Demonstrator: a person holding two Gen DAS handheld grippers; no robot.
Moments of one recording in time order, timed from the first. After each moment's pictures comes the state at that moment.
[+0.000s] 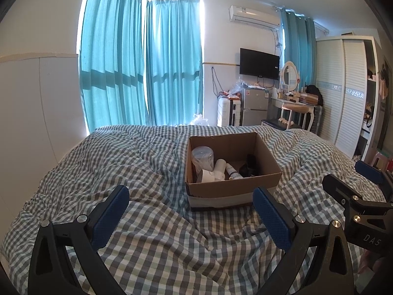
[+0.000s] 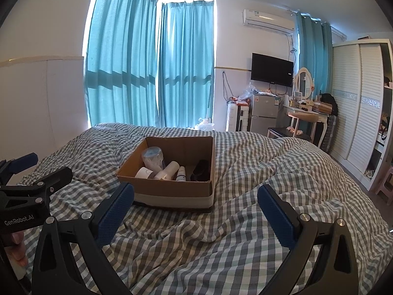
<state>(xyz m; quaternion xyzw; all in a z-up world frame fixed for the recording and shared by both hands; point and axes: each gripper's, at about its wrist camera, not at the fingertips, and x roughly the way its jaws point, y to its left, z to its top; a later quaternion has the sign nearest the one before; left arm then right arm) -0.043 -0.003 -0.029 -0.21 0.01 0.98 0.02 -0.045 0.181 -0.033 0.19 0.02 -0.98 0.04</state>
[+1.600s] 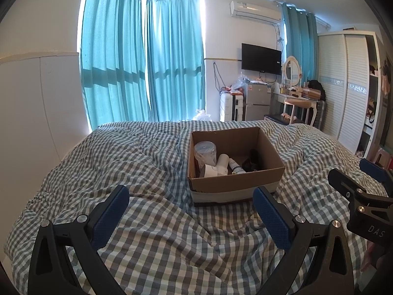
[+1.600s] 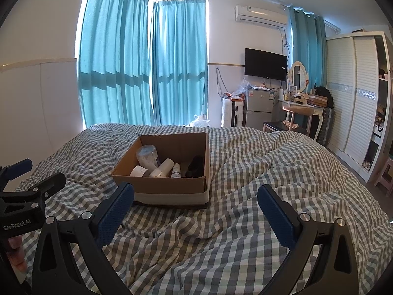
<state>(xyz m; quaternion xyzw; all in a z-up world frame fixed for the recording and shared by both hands) -0.045 -0.003 -0.034 -0.23 0.02 0.97 0.01 -0.046 0.188 -0.035 0.20 0.01 -0.98 0.03</state>
